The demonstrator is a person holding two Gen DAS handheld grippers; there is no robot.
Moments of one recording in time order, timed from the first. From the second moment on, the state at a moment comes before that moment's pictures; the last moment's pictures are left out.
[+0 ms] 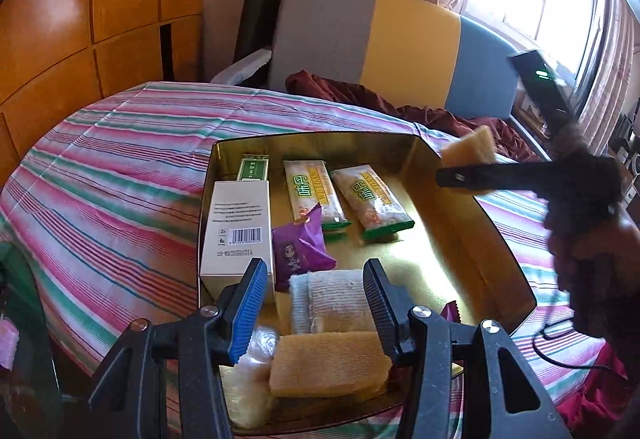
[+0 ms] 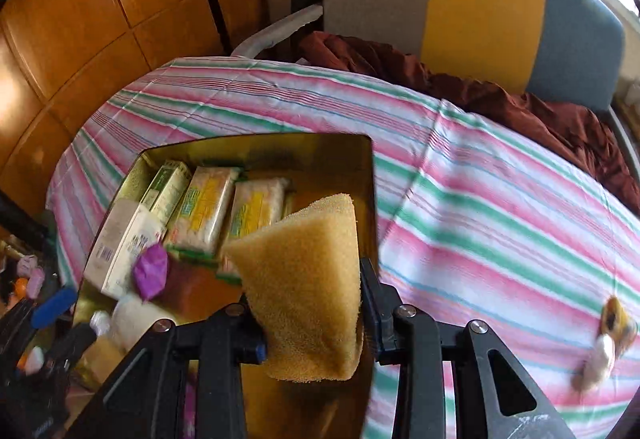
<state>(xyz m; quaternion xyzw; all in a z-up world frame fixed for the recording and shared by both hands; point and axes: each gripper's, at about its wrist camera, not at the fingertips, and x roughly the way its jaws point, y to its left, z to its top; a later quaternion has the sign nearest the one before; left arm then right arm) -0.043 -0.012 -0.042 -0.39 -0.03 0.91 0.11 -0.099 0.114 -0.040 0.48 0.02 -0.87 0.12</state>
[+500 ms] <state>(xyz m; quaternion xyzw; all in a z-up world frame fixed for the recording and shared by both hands) -0.043 -0.013 -0.043 -0.39 -0.02 0.91 0.11 -0.106 0.110 -0.047 0.47 0.02 -0.87 0.12</state>
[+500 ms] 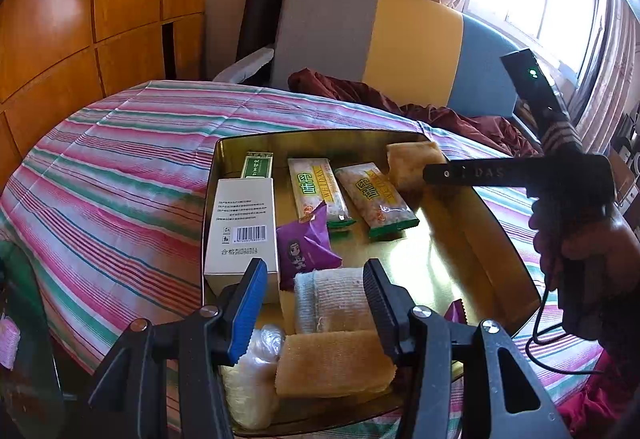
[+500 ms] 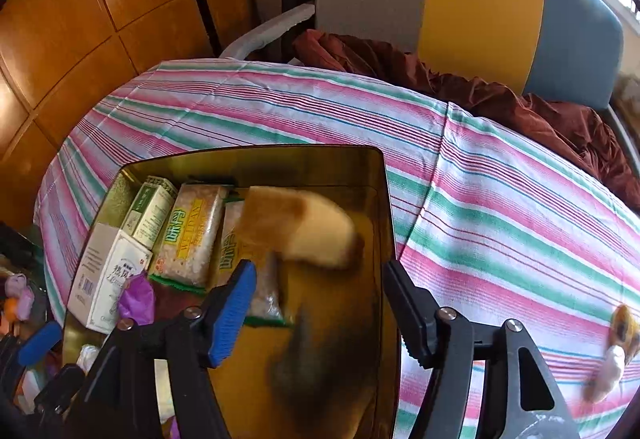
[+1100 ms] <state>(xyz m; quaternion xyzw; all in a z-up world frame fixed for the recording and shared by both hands) -0.024 0.015 -0.026 -0.38 0.01 0.91 0.13 -0.030 0.192 -0.023 0.43 -0.04 -0.90 0.06</state>
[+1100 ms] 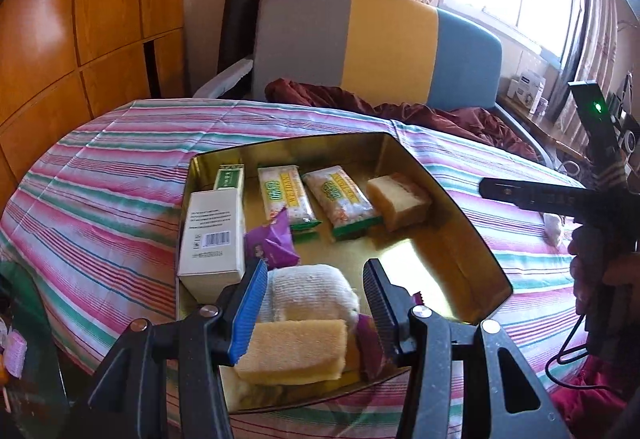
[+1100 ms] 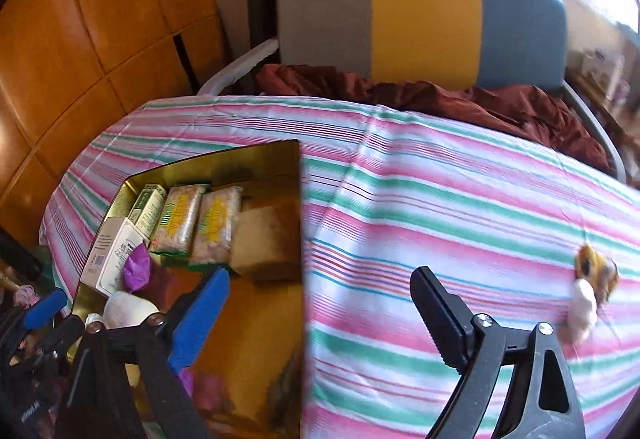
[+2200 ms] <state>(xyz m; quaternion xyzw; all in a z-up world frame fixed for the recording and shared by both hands) -0.029 0.272 -0.032 -0.44 0.07 0.81 0.38 0.072 0.526 -0.041 0.36 -0.36 -0.83 -0.23</state>
